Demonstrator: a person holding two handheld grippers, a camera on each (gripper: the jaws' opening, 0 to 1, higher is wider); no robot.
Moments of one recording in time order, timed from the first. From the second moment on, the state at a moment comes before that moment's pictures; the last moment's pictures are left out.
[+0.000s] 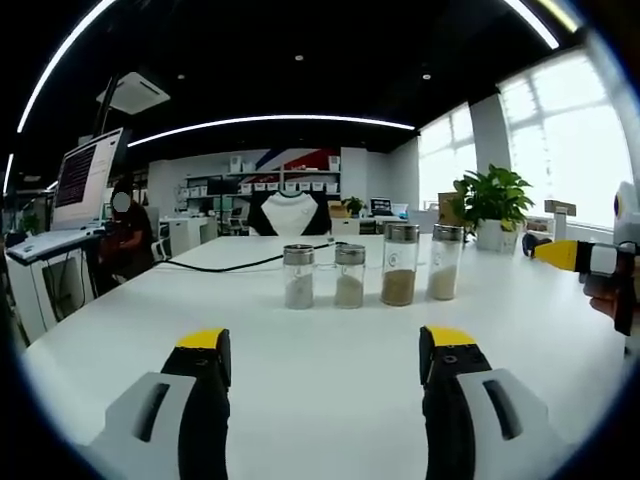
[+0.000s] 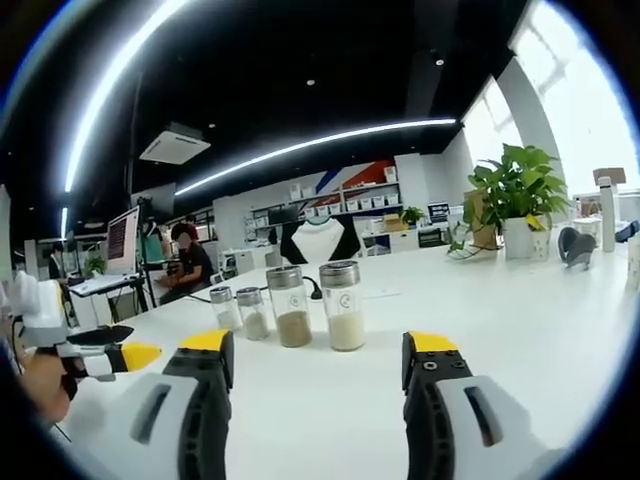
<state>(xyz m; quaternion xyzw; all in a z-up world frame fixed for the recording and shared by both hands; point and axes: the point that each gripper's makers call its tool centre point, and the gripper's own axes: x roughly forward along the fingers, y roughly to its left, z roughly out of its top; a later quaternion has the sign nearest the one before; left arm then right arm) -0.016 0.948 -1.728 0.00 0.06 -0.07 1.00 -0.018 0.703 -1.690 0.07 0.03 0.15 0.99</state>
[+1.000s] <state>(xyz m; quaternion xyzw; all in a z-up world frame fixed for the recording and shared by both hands) -0.021 0.945 -1.731 0.00 0.06 -0.07 1.00 -0.027 0.705 -1.695 0.08 0.04 0.17 0.98</state>
